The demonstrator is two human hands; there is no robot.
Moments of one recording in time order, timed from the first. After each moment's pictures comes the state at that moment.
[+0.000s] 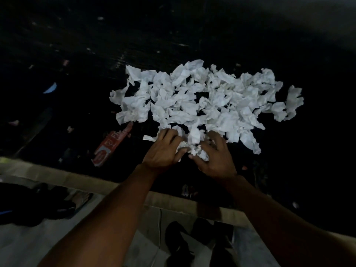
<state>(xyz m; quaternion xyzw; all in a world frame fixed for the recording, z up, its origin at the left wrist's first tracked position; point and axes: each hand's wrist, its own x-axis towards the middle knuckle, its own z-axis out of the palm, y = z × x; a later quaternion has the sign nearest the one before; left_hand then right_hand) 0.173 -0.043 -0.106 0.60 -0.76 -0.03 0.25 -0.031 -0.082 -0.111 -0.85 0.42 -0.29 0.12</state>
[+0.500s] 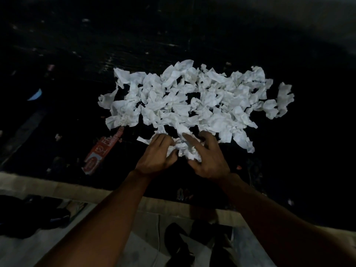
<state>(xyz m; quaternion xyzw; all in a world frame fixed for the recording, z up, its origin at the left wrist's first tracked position) 0.170 -0.044 -0.105 0.61 -0.72 -0.11 0.31 -0.027 -0.084 -0.106 -0.85 0.41 -0.27 0.19</state>
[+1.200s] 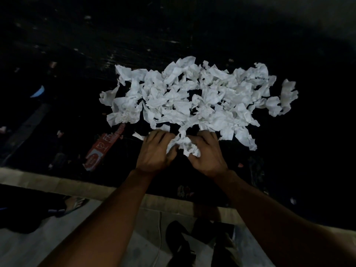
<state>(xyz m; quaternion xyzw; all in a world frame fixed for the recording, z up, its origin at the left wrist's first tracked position) 0.172 -0.041 -0.108 0.63 -0.72 -0.03 0.30 -0.017 -0.087 -0.109 -0.84 0.44 -0.25 0.19</state>
